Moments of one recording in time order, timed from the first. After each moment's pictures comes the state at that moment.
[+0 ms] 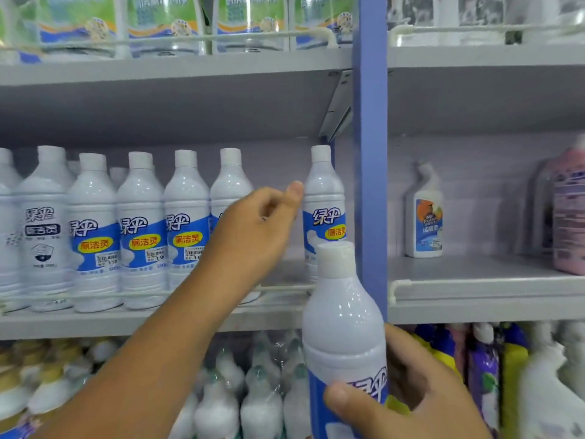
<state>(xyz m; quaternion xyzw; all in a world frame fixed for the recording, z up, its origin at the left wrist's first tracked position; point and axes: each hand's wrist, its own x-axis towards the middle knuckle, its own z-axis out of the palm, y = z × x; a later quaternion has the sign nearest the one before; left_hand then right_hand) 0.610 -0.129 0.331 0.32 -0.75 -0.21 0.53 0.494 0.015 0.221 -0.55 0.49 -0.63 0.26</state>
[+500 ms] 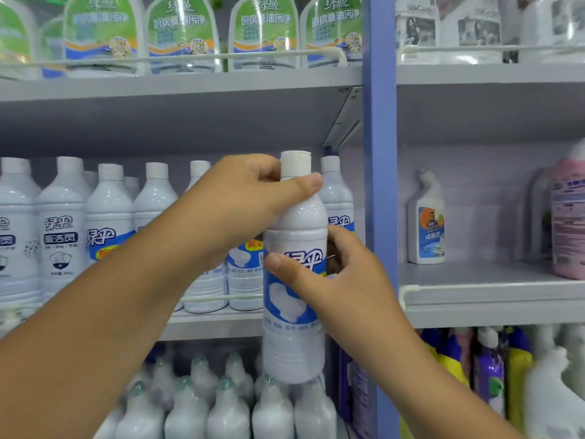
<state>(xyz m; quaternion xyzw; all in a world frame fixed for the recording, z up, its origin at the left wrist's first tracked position) 0.654 -0.099 0.379 0.26 -0.80 -0.26 0.48 0.527 -0.046 0.288 -0.59 0.48 -0.64 0.12</state>
